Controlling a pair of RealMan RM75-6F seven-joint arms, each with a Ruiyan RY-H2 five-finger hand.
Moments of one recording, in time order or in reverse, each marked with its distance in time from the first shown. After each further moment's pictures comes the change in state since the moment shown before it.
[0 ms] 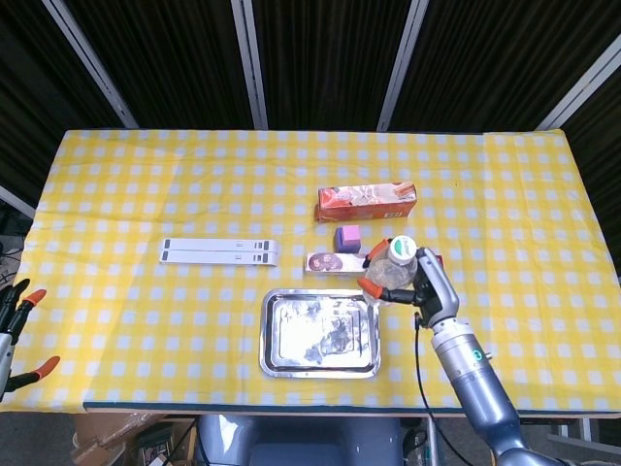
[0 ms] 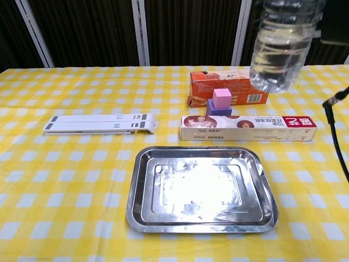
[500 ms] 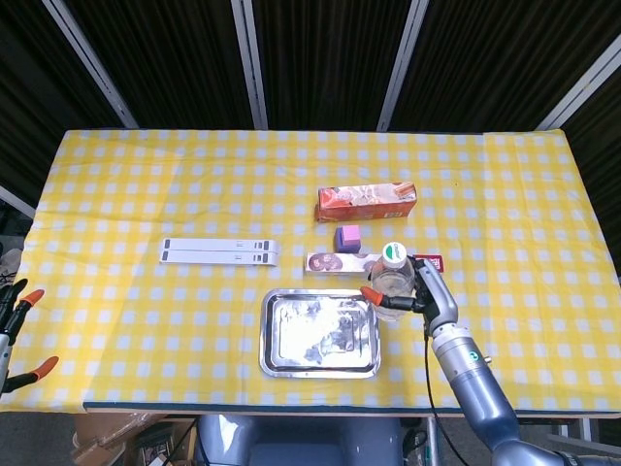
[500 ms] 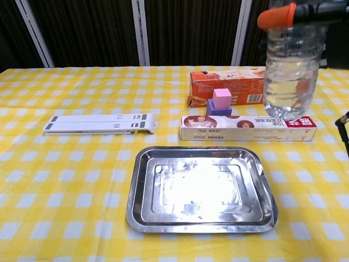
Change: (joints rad) left arm 0.003 0.004 0.001 0.001 0.005 0.007 -0.010; right arm 0.047 -0.024 -0.089 0.005 0.141 0.019 -0.062
